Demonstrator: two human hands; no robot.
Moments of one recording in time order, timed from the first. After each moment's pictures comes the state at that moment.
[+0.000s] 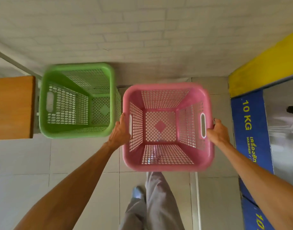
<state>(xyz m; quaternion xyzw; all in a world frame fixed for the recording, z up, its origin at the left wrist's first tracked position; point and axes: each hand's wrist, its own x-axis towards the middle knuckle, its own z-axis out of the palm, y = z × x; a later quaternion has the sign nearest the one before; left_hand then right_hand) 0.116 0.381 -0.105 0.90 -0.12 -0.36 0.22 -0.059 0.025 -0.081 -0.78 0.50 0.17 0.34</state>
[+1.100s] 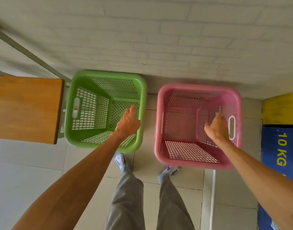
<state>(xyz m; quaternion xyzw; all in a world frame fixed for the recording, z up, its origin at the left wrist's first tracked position) 0.281 0.416 -0.108 0.92 -0.11 -0.33 0.21 0.153 0.088 -0.110 -0.86 0.42 0.17 0.23</state>
